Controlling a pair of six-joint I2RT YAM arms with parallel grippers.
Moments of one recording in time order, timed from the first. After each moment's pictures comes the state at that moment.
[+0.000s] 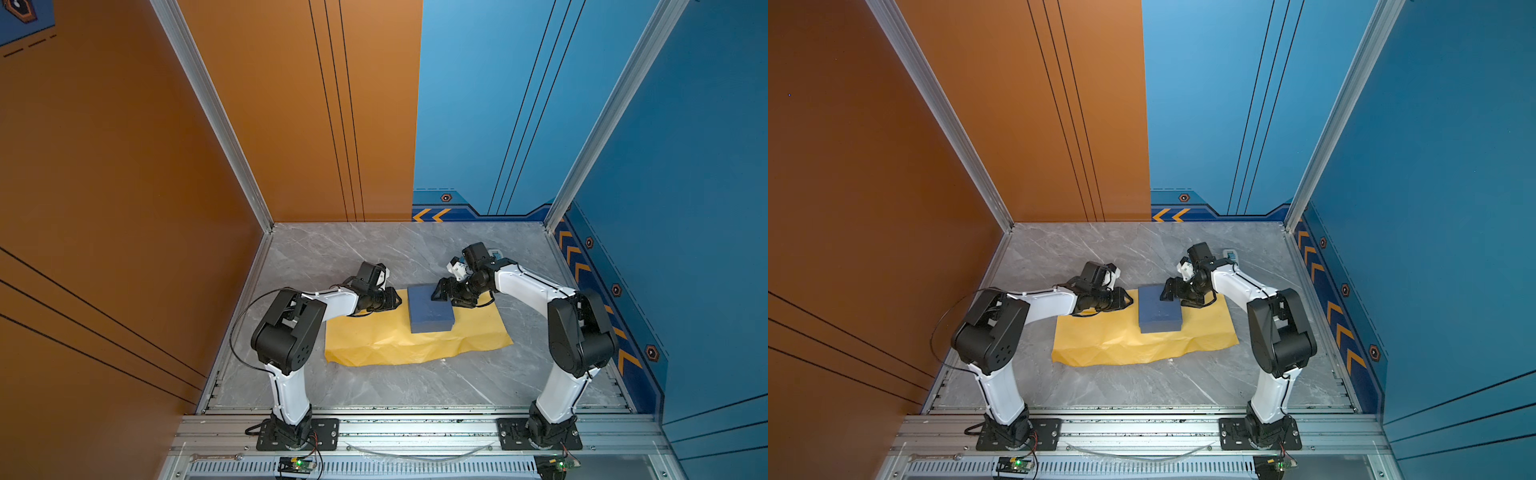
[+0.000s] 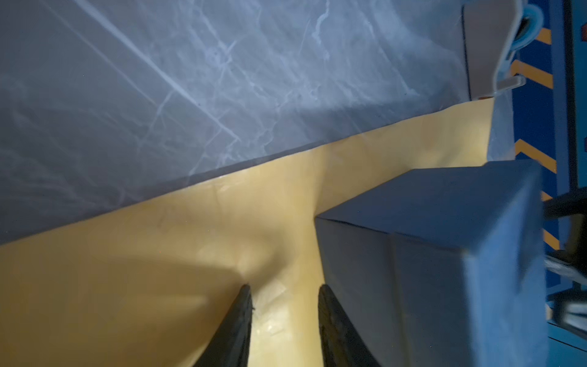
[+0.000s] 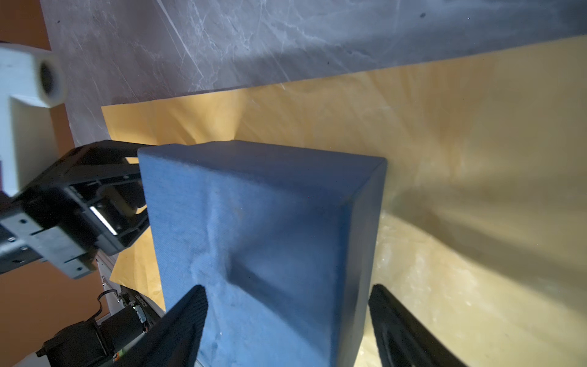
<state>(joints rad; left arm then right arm) -0.45 1.88 1.01 -0.05 0.37 -0.54 0.35 1.81 1.25 -0.63 -0.51 0.40</state>
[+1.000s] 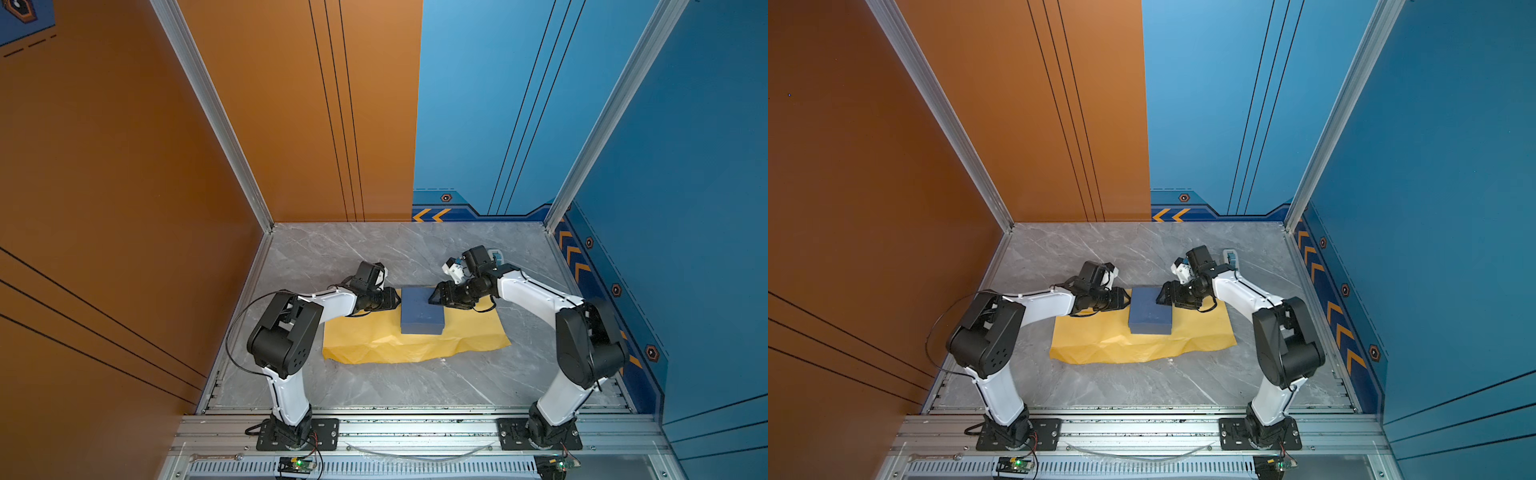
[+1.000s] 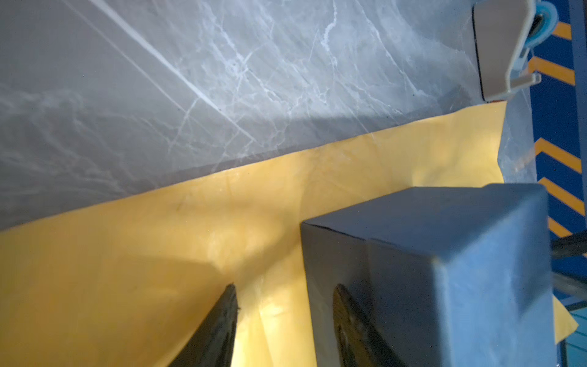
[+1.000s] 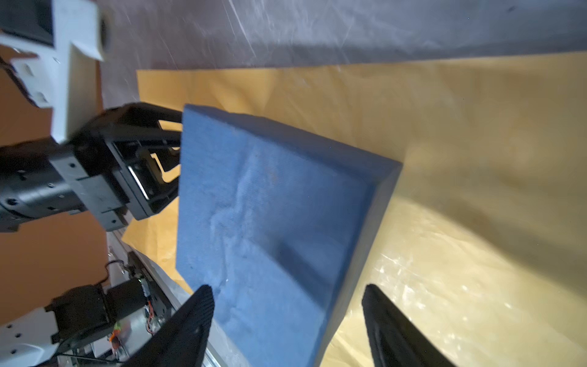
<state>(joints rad) -0.44 1.81 1.03 -0.11 0.32 -0.49 0.34 1.68 1.14 -0.53 -0.57 0.38</state>
